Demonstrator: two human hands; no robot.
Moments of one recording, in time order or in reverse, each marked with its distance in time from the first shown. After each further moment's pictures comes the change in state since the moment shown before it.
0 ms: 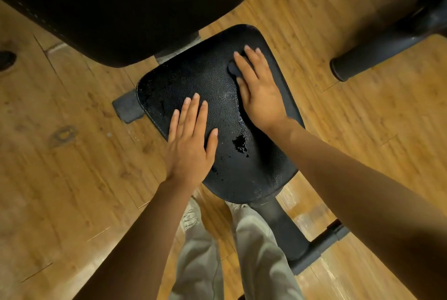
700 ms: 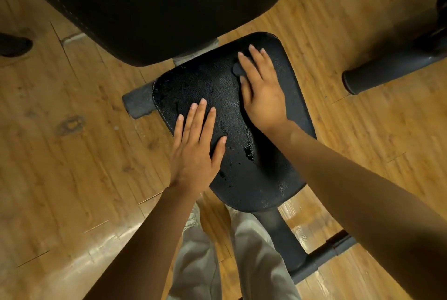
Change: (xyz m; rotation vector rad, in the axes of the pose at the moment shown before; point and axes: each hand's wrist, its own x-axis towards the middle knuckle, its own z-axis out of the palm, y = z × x) left_hand -0.005 -0.006 -0.005 0.053 -0.033 -0.051; right_hand 0.022 -0.016 0.015 0.035 0.030 0.000
